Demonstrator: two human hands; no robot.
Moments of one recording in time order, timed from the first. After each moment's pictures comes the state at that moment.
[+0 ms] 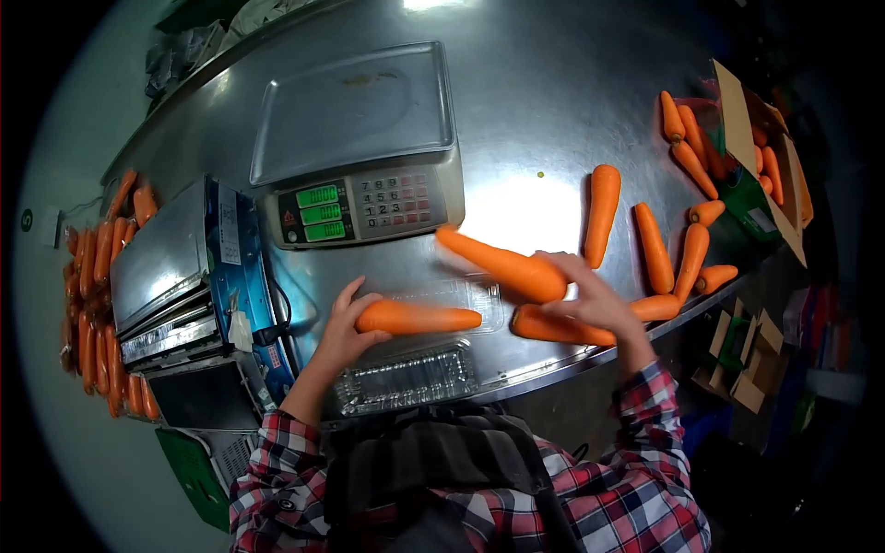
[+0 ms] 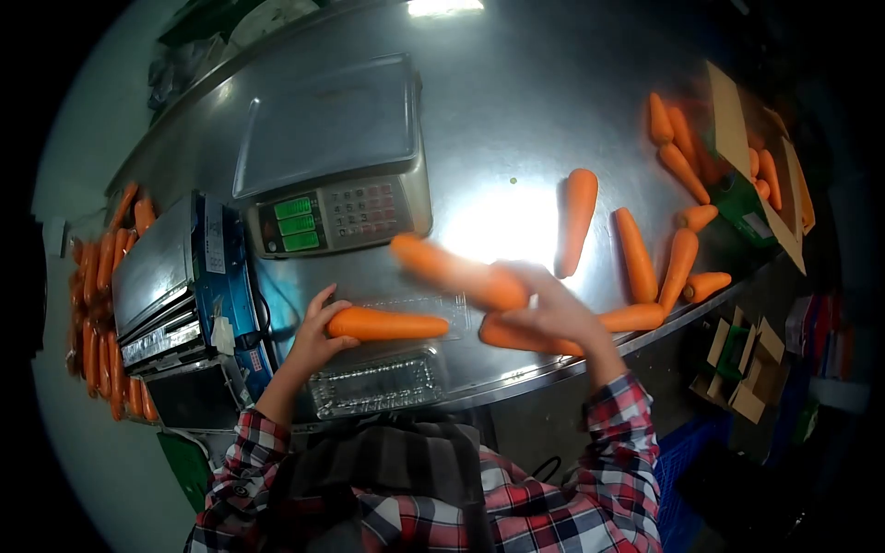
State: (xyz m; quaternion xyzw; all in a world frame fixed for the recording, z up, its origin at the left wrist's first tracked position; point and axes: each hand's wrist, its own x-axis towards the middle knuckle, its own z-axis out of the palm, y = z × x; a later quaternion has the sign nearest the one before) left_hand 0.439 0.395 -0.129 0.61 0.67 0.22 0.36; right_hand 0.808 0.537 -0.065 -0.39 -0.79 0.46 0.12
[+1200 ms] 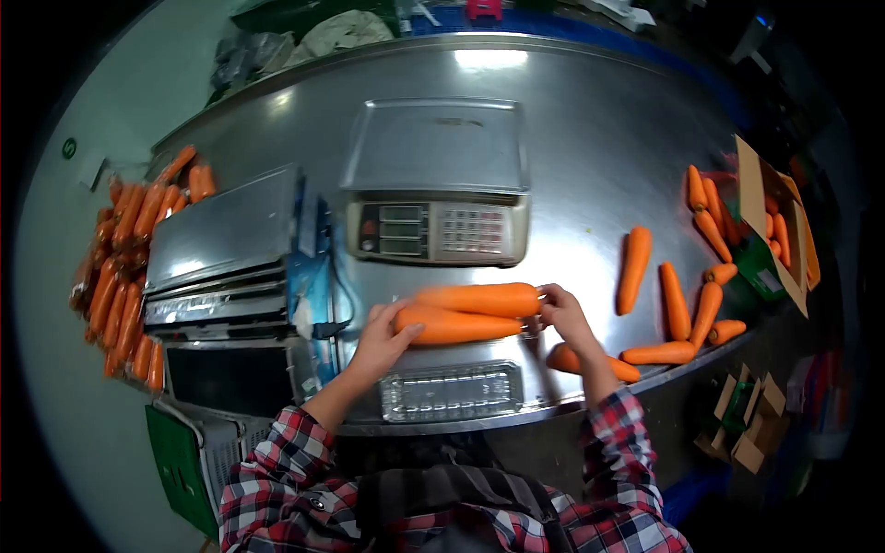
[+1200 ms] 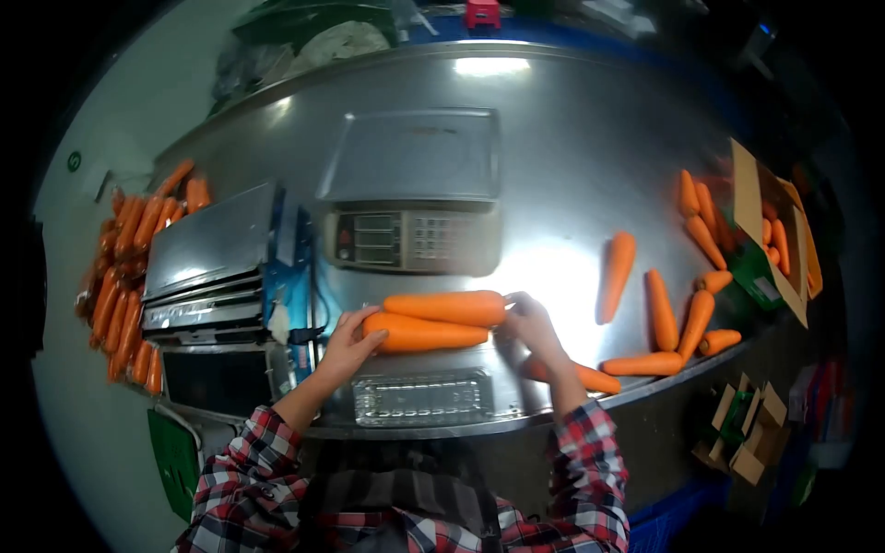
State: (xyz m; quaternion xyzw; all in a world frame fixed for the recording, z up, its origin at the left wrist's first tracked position) left_hand 0.417 0.372 -0.109 0.47 0.68 0.39 0.40; right_hand 0.707 0.518 -0.113 -0.51 -0.55 0.63 0.20
